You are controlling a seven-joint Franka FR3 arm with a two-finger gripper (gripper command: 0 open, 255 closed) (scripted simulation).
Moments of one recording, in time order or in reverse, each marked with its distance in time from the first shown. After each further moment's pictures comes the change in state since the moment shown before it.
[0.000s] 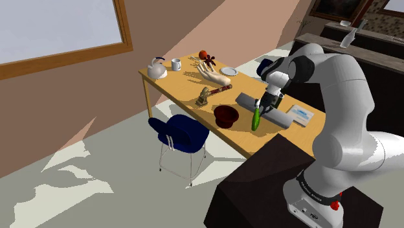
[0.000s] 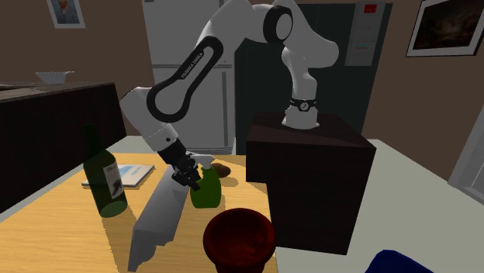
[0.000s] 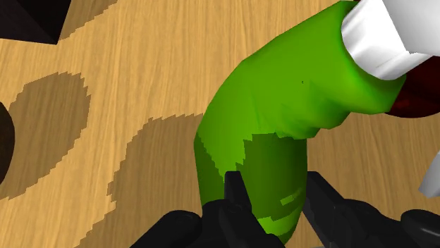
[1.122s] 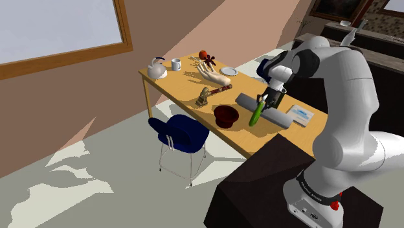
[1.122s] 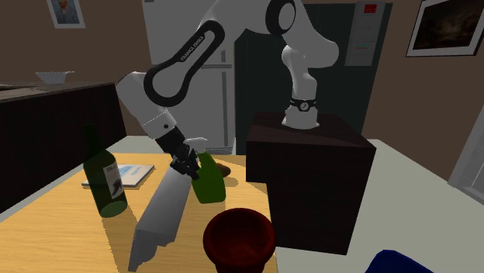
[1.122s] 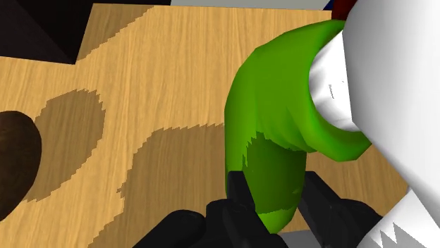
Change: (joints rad) arm 0.011 -0.087 -0.015 -0.046 -0.015 -0.043 0.012
